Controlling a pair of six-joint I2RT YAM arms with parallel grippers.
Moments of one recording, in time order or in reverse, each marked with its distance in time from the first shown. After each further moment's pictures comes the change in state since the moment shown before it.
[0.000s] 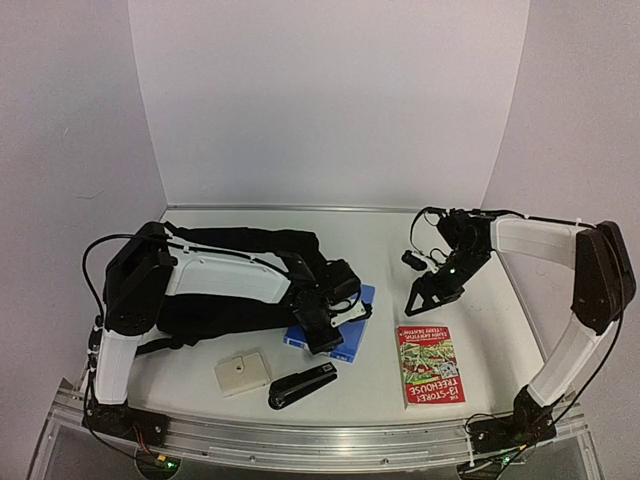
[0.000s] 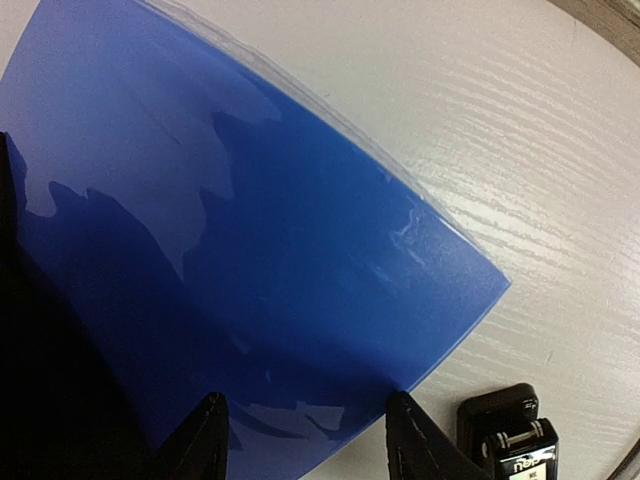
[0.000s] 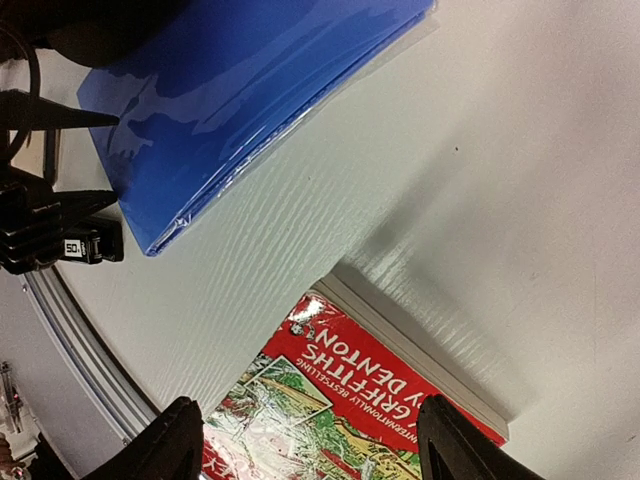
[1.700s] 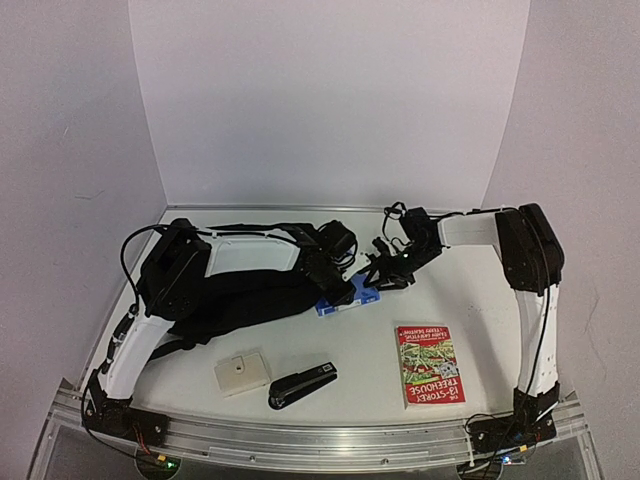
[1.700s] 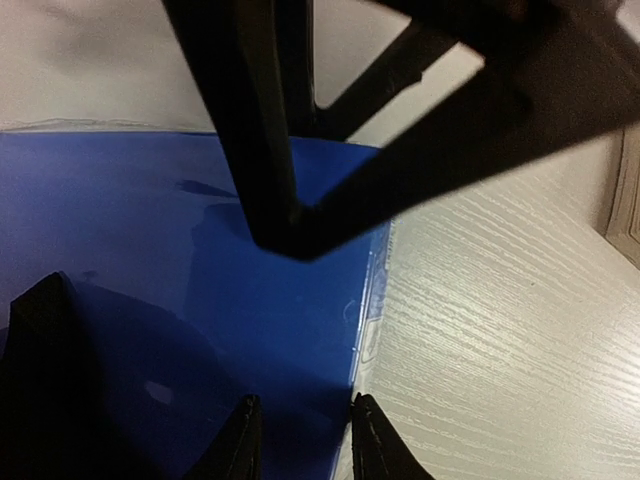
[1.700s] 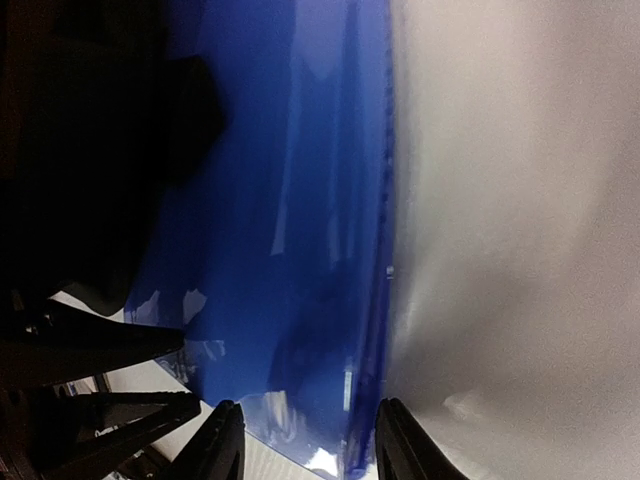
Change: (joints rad) left arm 0.195 0.267 0.353 0.142 0.161 0.010; right arm 0.011 0.517 0.361 0.352 -0.149 0.399
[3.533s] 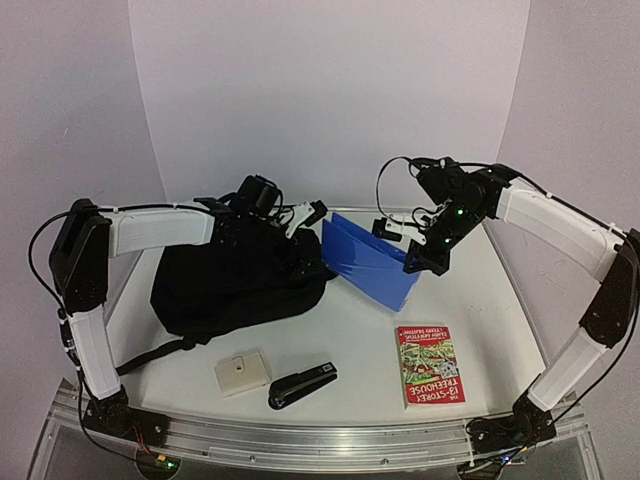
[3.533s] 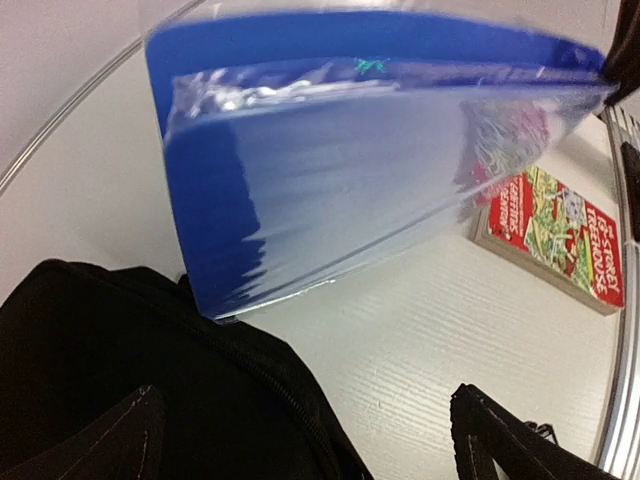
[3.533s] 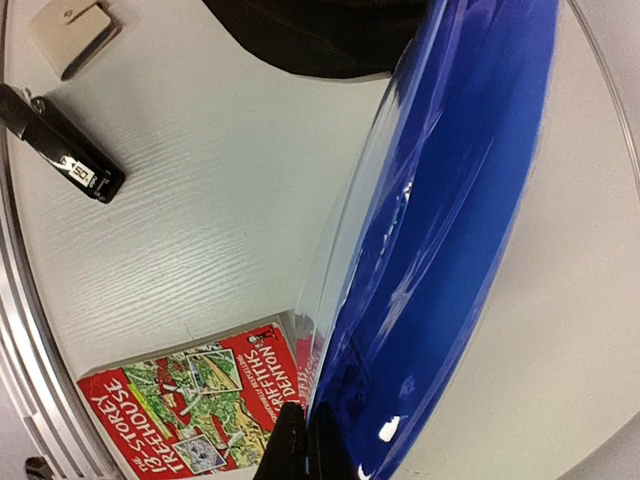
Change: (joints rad) left arm 0.189 -0.516 -0.476 0.260 0.288 0.057; right arm 0.211 -0.584 0.007 -0.557 0.449 -0.904
